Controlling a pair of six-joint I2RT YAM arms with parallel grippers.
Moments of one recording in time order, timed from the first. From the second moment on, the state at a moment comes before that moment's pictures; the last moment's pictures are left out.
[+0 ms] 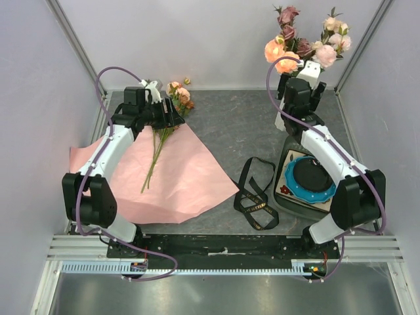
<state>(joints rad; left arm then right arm) -0.14 1.55 1.32 -0.41 0.45 -0.29 0.29 1.54 1.30 0.05 0.71 0.16</state>
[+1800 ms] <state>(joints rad) -0.03 1.86 1.51 -0.68 -0.21 -0.24 0.65 1.36 1.08 -0.11 0.30 0.30</state>
